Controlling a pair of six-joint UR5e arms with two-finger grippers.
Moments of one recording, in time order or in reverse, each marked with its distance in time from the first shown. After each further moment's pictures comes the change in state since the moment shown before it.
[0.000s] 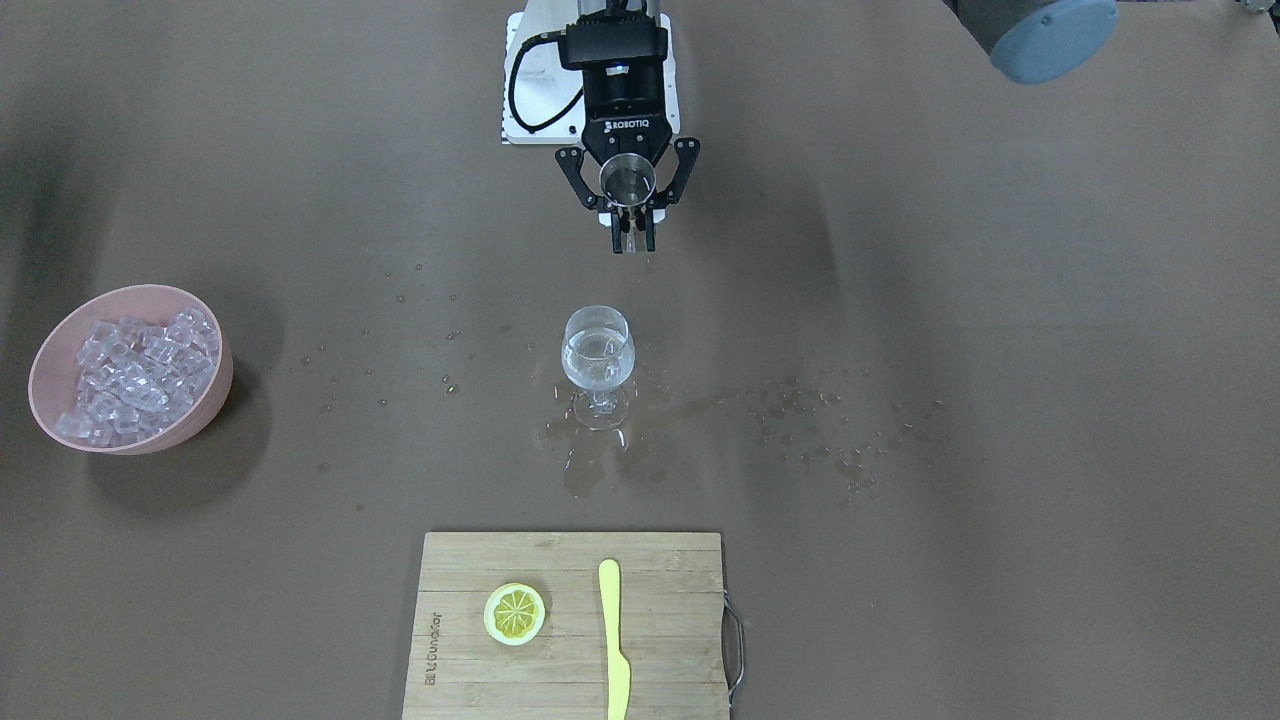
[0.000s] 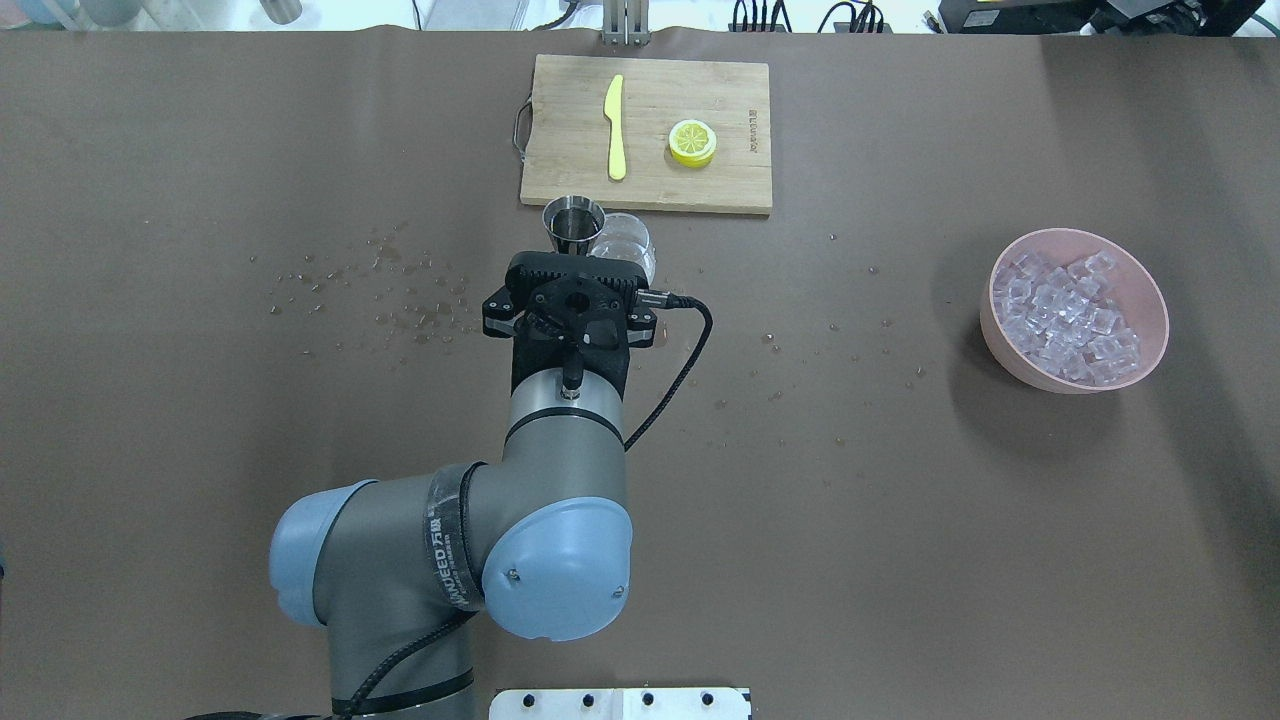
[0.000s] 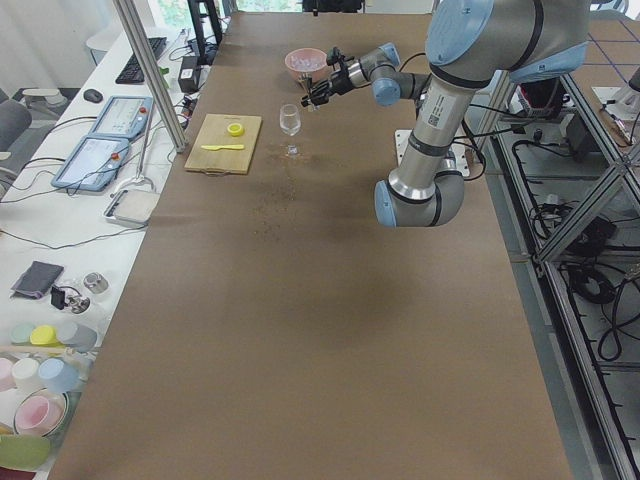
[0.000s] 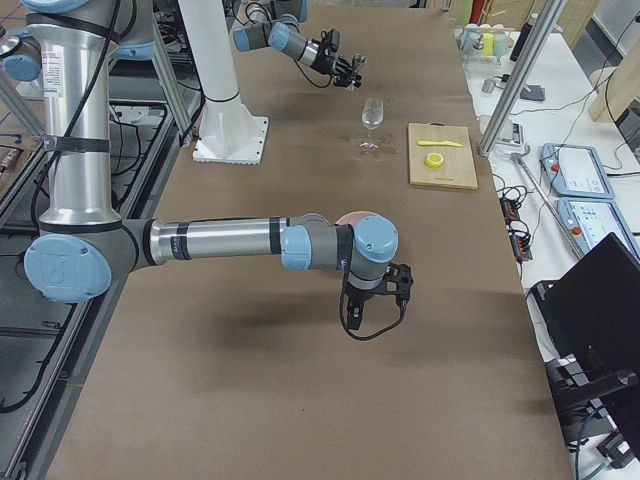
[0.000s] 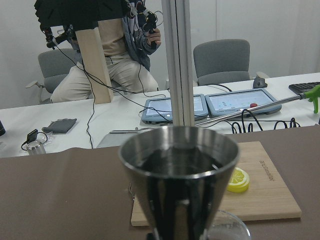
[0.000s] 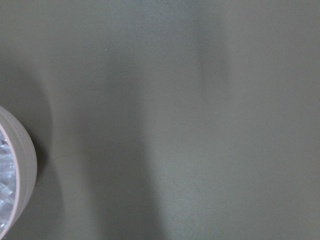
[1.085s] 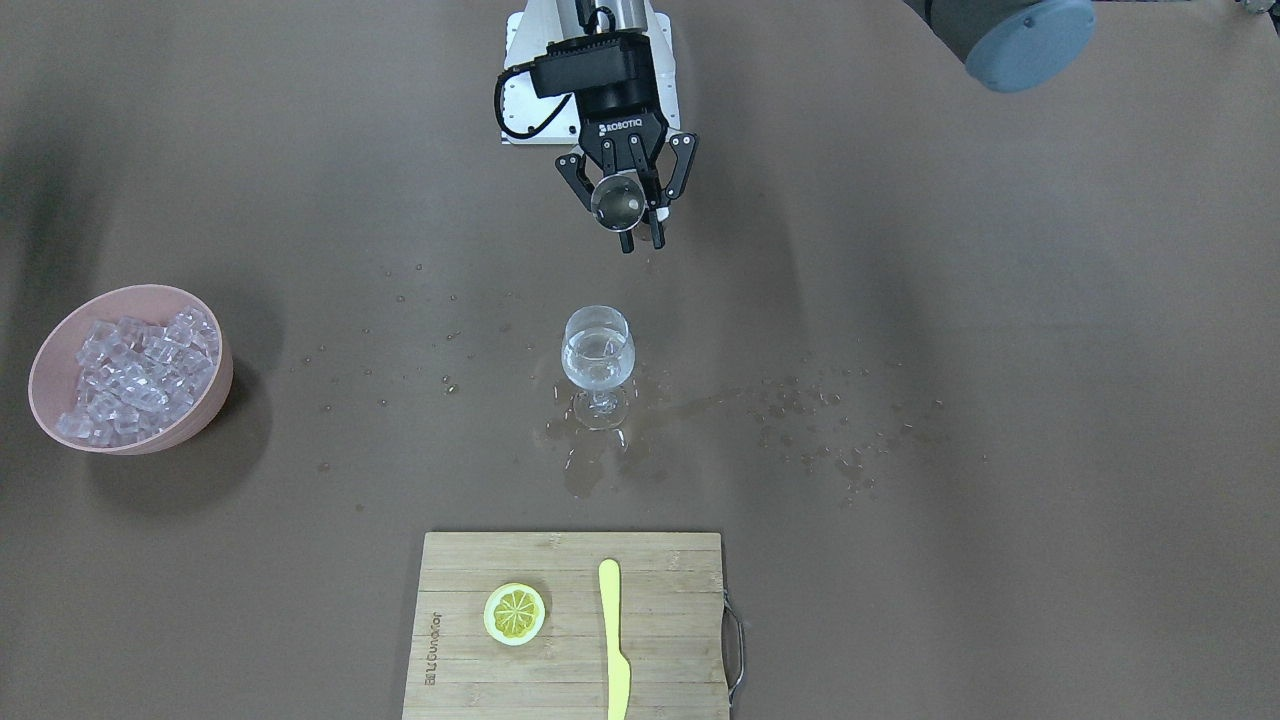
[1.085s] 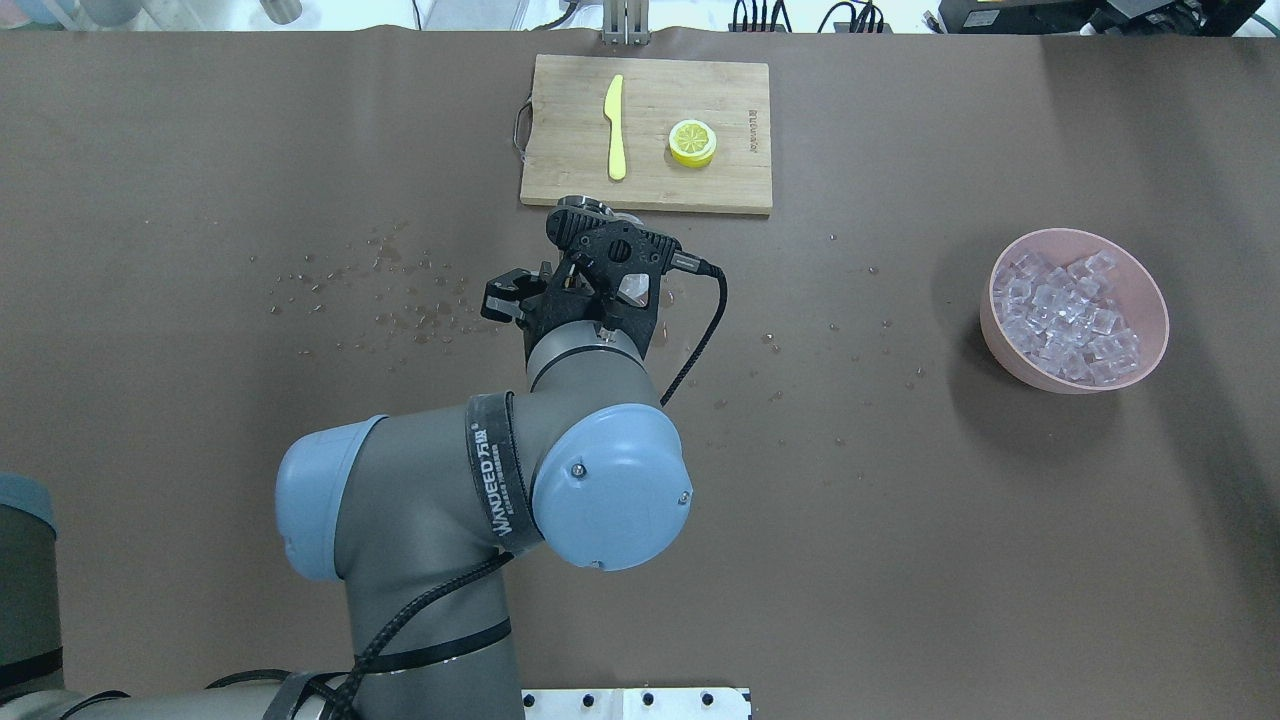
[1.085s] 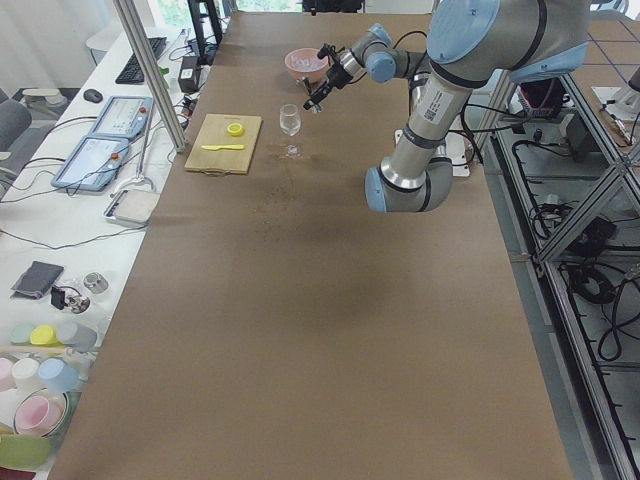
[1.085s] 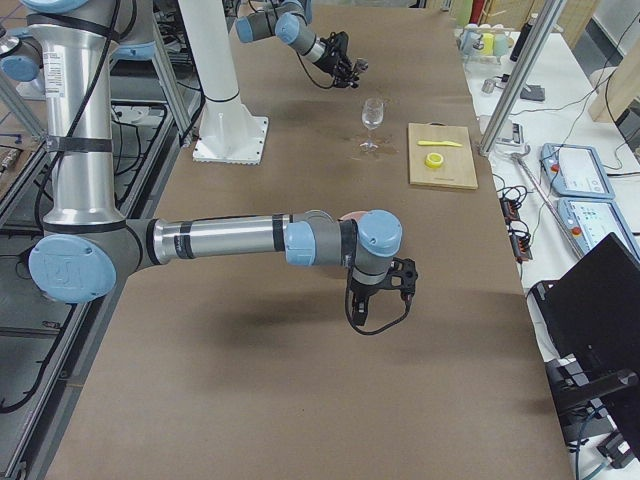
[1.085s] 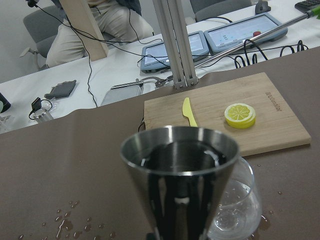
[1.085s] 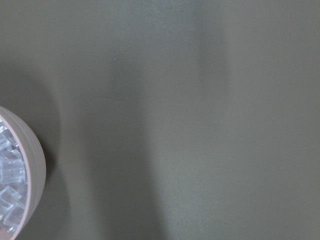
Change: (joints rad) left arm -0.068 -0.119 -0.004 0.307 -0.245 0.095; right arm 0.001 0.009 0.002 0.001 0.001 0.000
